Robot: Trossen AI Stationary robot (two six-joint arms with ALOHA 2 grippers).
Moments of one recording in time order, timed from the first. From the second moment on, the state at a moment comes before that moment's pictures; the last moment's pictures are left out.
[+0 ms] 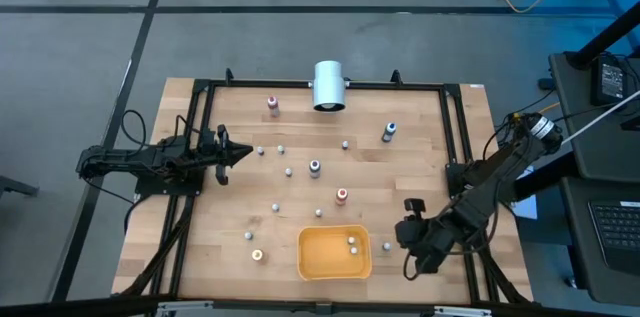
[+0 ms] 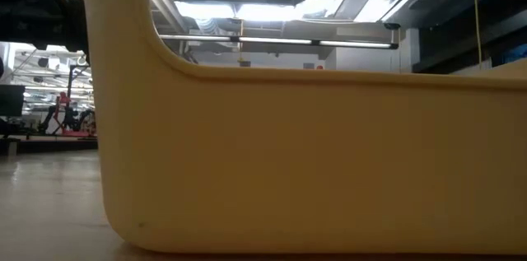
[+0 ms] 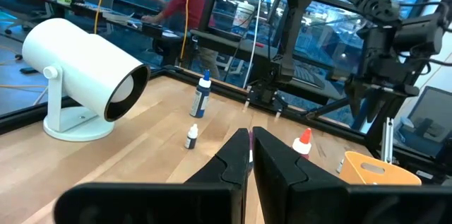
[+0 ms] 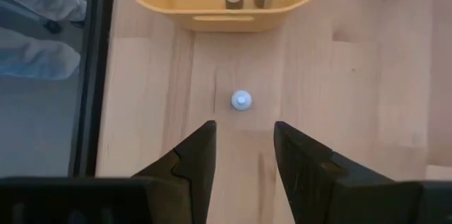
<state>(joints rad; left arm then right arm) 0.01 0.00 0.01 0.05 -0.22 -0.30 0.79 1.42 1.06 -0.81 0.21 0.70</state>
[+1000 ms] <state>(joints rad) 0.01 0.00 0.01 0.05 -0.23 -0.30 0.73 1.61 0.98 -0.61 0.13 0.73</state>
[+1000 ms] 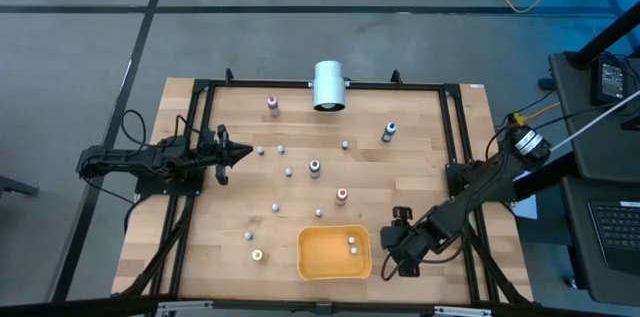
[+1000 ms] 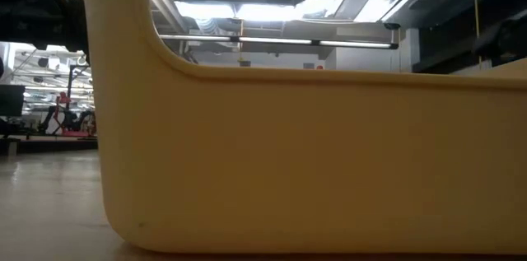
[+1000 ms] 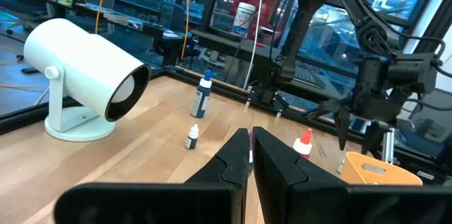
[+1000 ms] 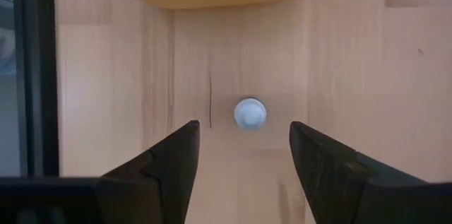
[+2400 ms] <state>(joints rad) 0.01 0.00 0.01 0.05 -0.23 -0.30 0.70 1.72 0.98 -0.56 0.08 0.76</state>
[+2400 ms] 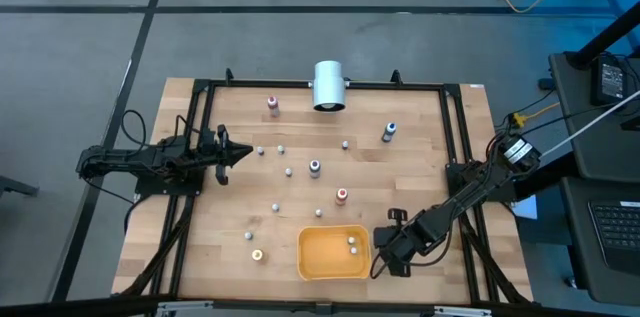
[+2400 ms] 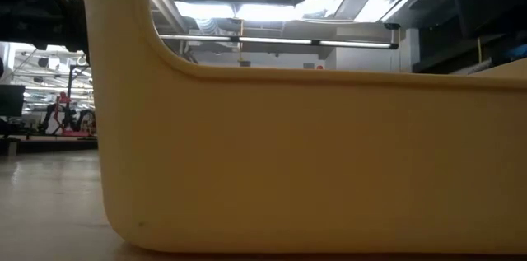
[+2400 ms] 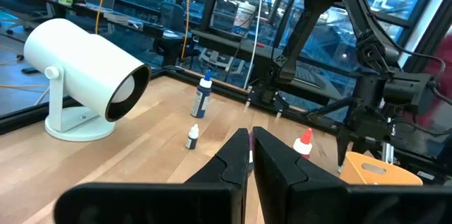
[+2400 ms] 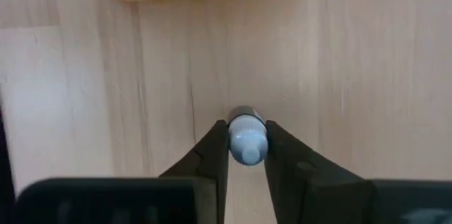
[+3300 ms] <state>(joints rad) 0.01 0.00 0.01 0.05 -0.23 -0.30 0.70 1.28 0.98 -0.86 0.08 0.91</state>
